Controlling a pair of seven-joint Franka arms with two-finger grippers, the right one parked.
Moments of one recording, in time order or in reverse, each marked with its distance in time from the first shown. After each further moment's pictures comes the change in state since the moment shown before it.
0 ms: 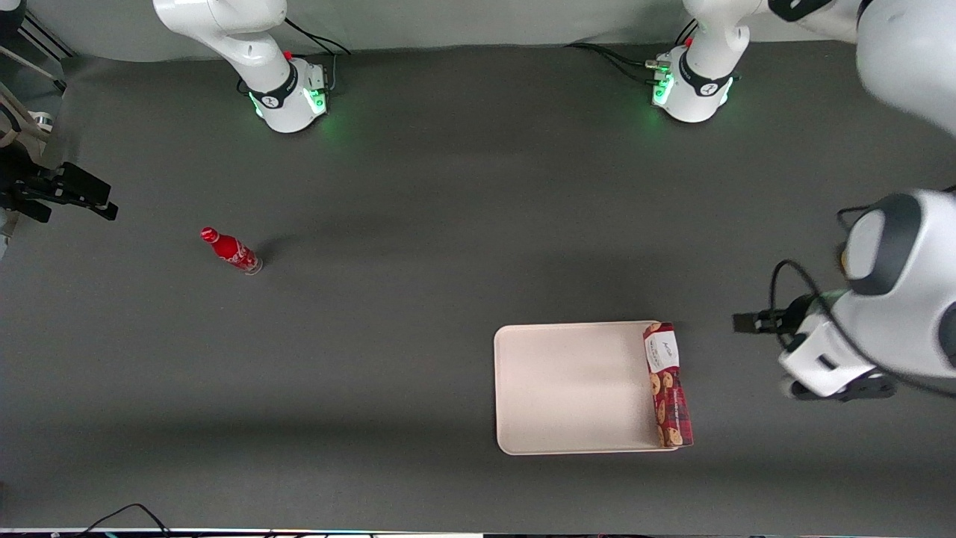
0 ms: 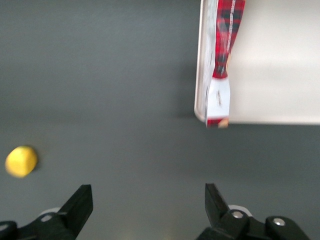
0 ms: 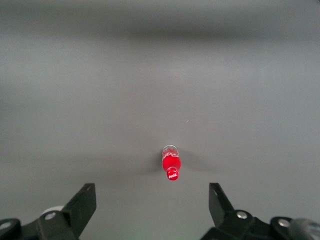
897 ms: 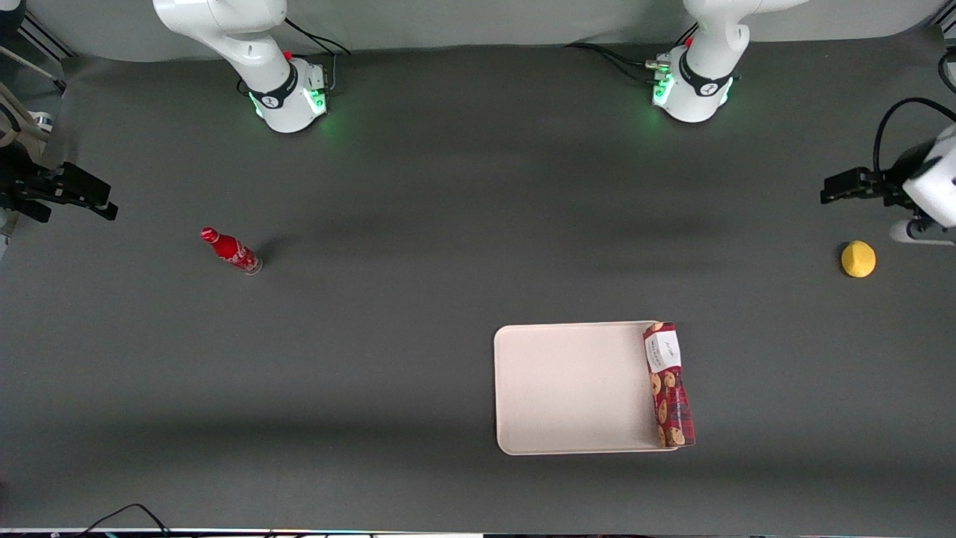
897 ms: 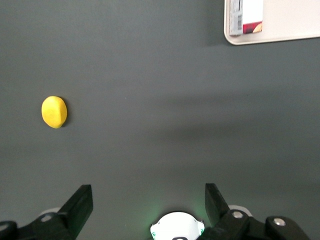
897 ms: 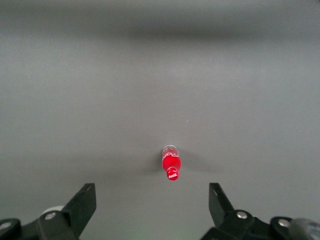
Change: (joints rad) arm 0.019 -0.697 0.312 -0.788 -0.206 0.182 0.369
